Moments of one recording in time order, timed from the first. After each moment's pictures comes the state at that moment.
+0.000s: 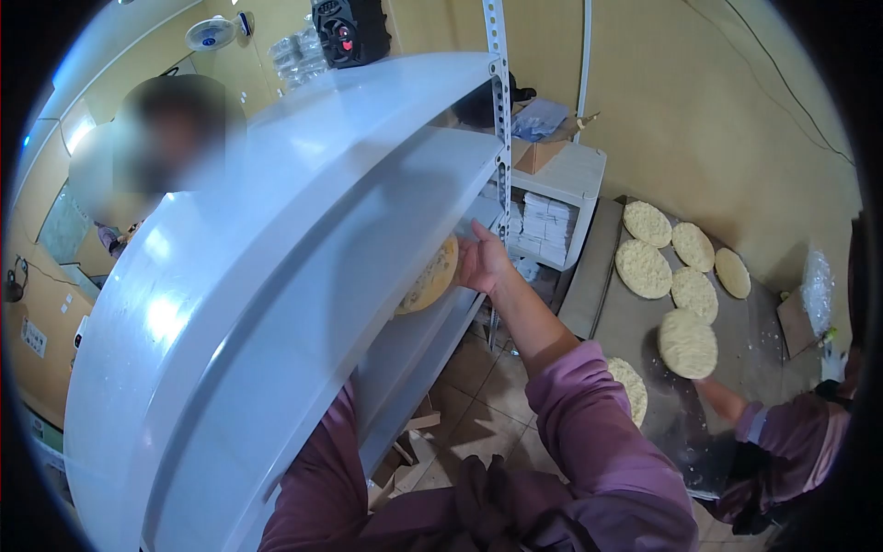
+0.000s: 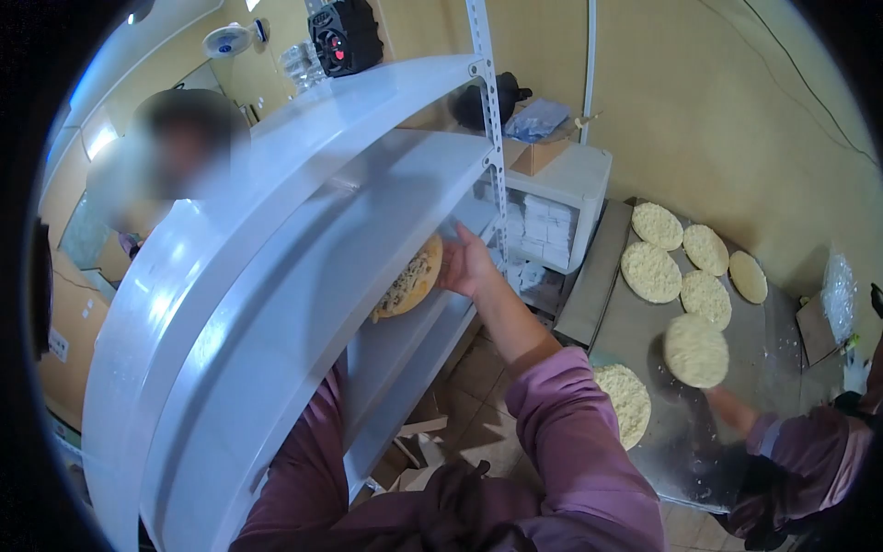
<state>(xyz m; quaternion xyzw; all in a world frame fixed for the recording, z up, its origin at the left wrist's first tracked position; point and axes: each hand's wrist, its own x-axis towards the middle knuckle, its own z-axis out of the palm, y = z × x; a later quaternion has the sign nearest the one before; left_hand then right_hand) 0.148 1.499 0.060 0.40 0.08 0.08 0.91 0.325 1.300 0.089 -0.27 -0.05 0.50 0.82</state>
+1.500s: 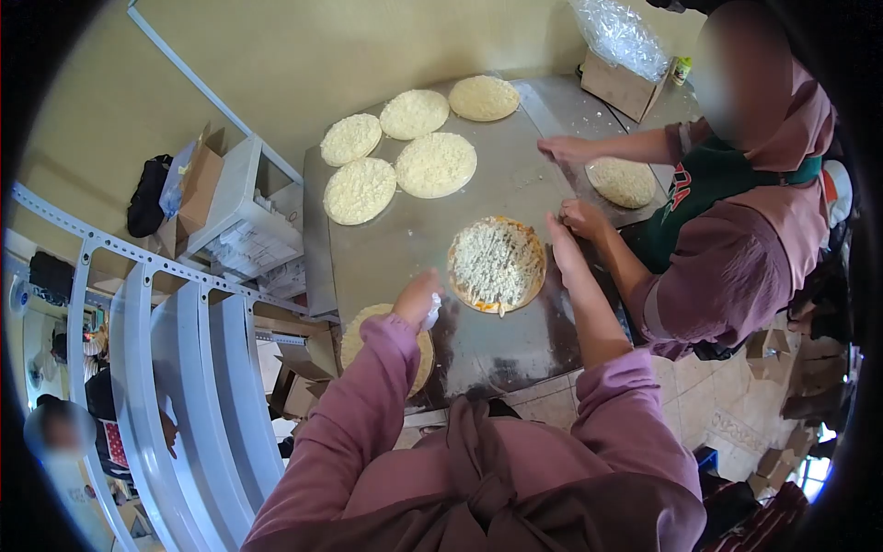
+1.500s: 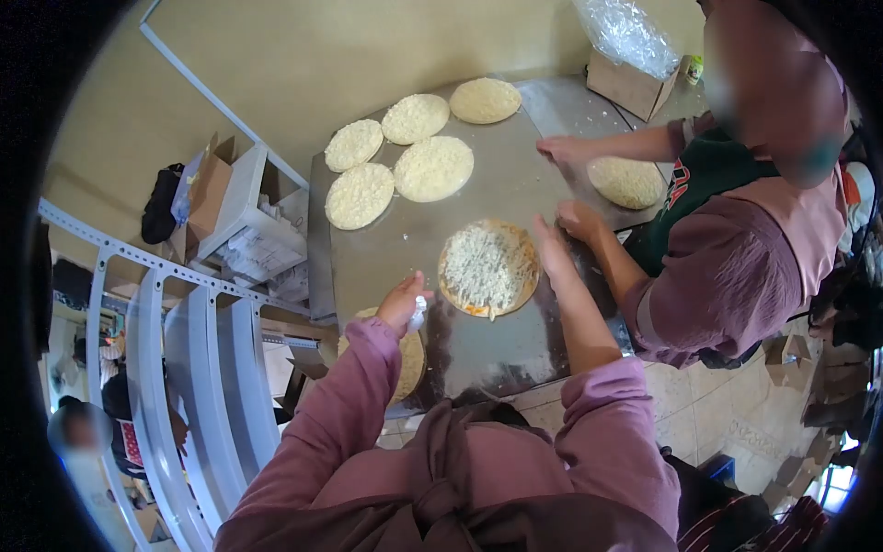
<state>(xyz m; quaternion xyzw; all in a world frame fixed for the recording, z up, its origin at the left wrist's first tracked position) 0.262 0.937 -0.041 0.71 0.06 -0.32 0.63 0.222 0.654 -0.069 -0.65 0.30 -0.02 0.69</state>
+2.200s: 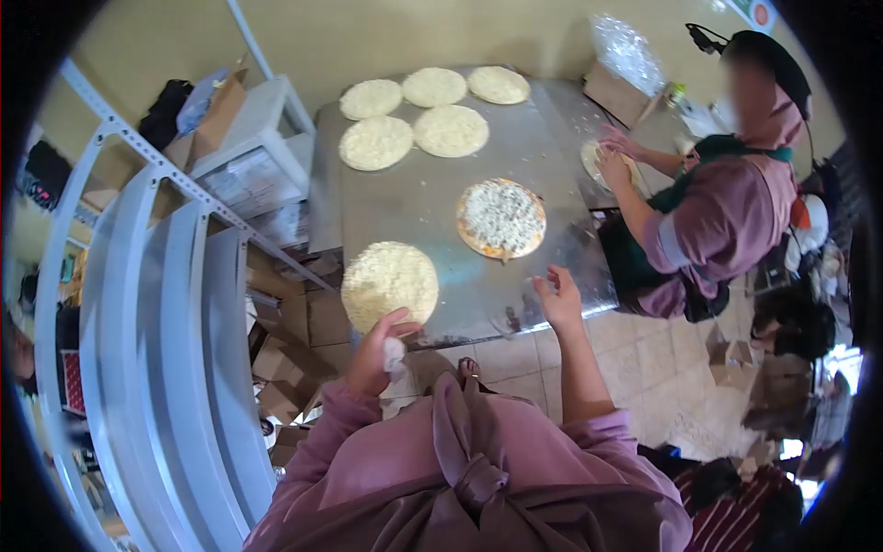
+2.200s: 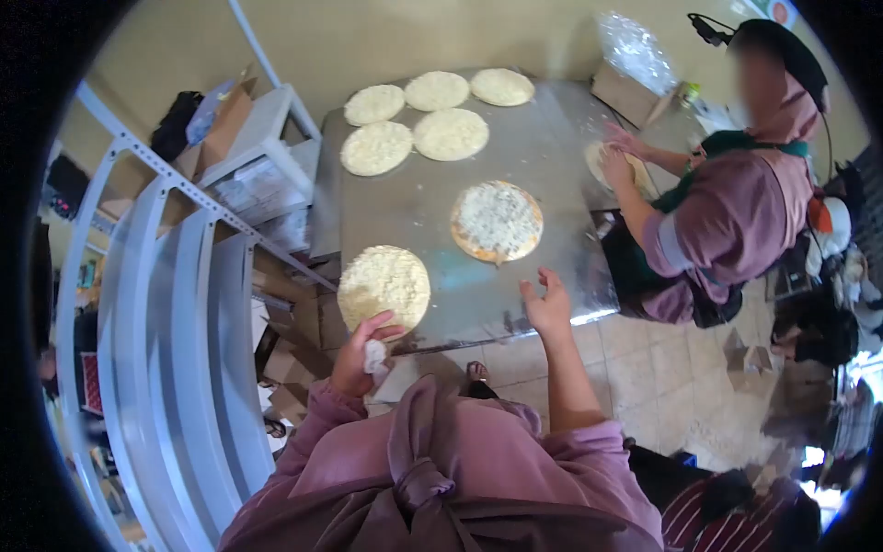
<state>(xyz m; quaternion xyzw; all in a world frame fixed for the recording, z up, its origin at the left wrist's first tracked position) 0.089 1.084 0.001 0.57 -0.01 -0.33 0.75 0.063 0.762 -0.047 -0.81 0.28 -0.15 0.49</state>
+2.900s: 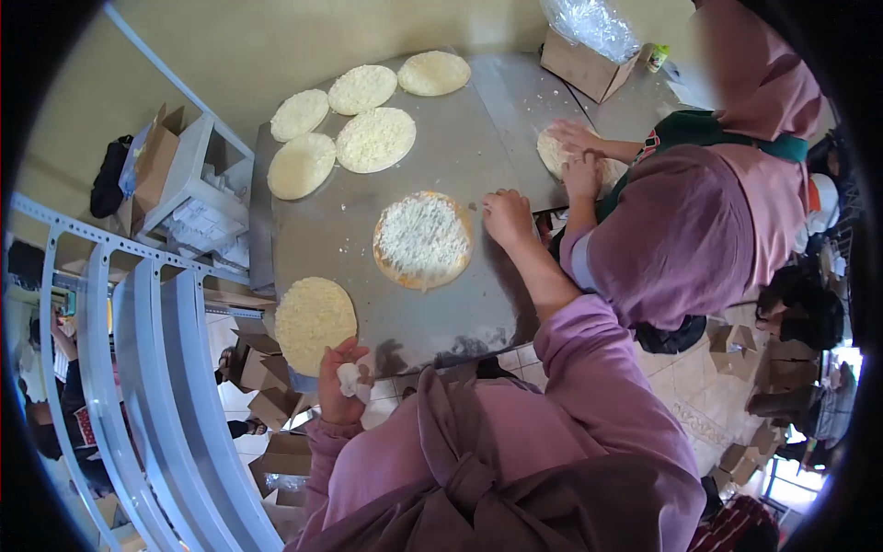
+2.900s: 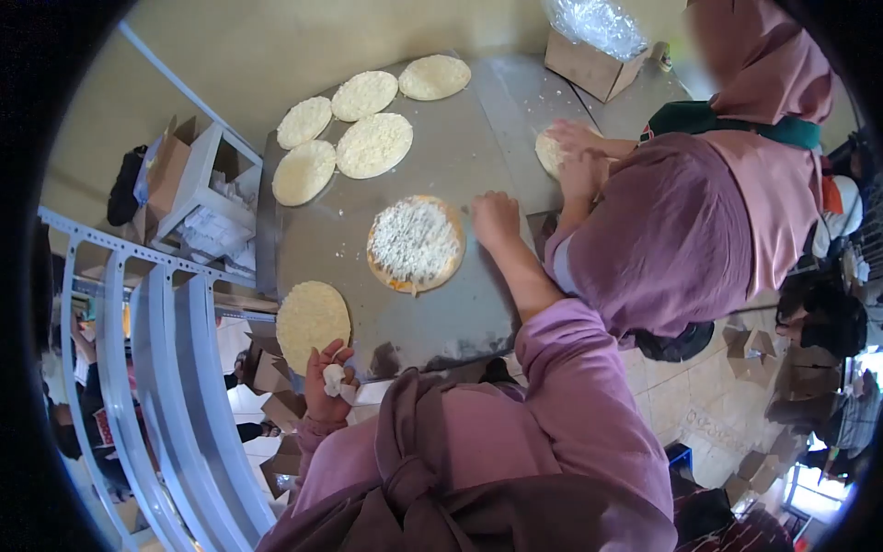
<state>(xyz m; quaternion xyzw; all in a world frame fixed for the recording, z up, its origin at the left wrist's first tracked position) 0.079 0.973 -0.008 0.39 0.17 -0.24 0.87 0.220 0.615 -0.074 -0.96 0.05 -0.19 0.18</state>
